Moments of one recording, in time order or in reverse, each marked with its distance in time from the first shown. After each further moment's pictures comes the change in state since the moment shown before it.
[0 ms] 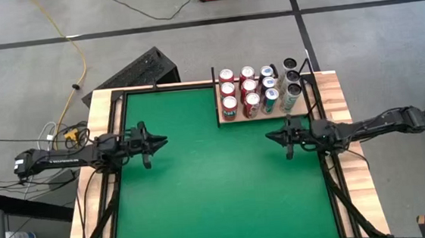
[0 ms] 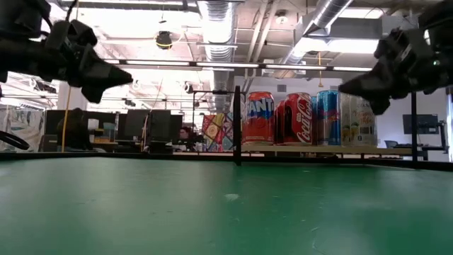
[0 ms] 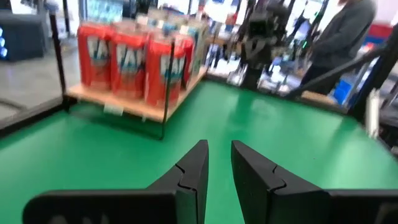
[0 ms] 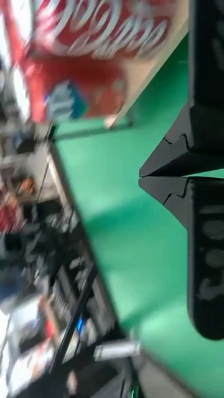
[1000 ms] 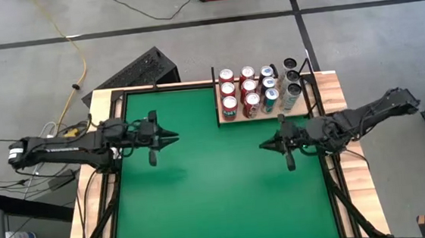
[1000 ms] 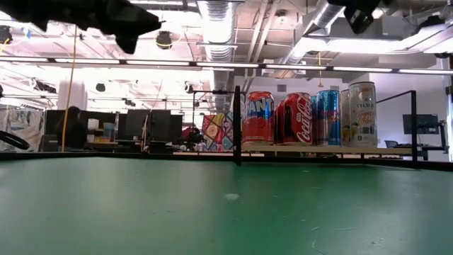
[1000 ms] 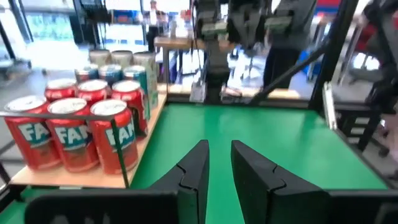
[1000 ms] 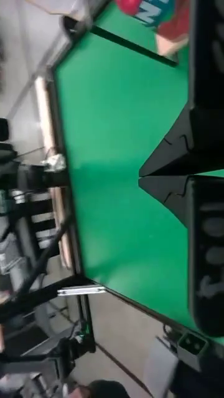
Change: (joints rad) left arm 0.005 0.405 0.441 -0.079 0.174 0.155; right arm 0.264 0.345 0.712 -0.577 0.056 -0.065
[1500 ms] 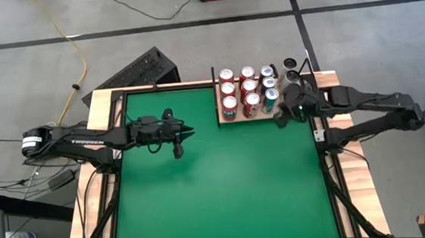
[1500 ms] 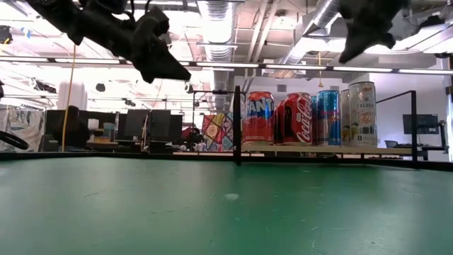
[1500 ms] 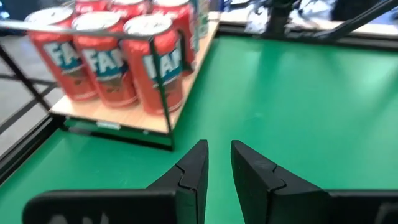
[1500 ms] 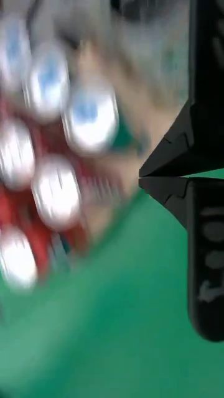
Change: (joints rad) left arm 0.037 0.418 0.098 0.042 -0.175 0.011; right arm -0.421 0.124 0.318 -0.801 0.181 0.345
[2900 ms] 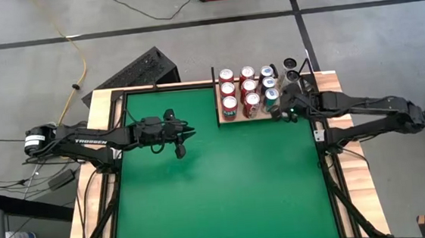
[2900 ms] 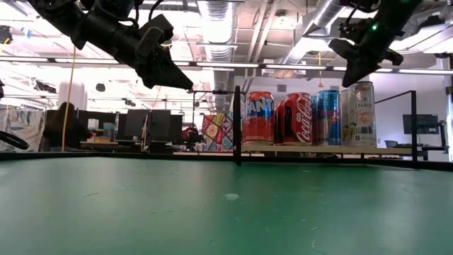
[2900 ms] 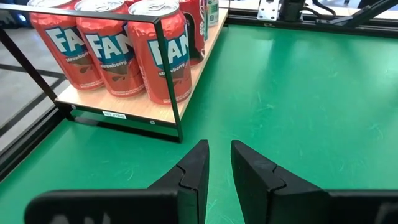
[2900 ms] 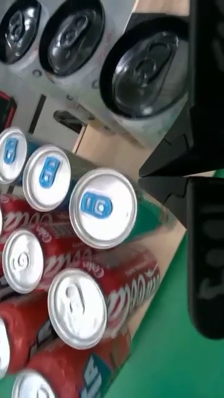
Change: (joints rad) left arm 0.000 0.046 0.000 0.014 -0.034 0.005; right arm -0.086 0.002 -0.180 0.135 0.236 0.068
